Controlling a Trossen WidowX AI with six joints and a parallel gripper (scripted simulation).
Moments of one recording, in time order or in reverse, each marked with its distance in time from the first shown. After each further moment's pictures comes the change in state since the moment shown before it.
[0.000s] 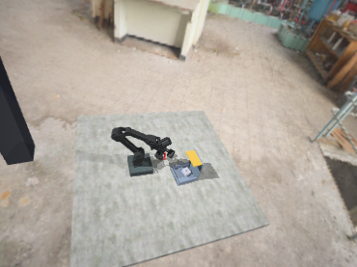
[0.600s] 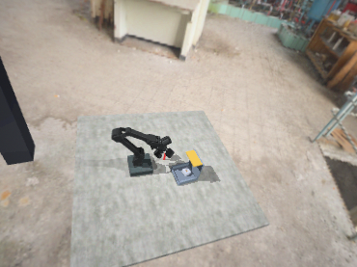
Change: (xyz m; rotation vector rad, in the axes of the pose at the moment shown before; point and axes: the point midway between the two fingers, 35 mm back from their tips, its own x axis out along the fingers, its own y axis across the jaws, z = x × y) arm 0.002 -0.012 -0.011 0.187 0.035 -0.065
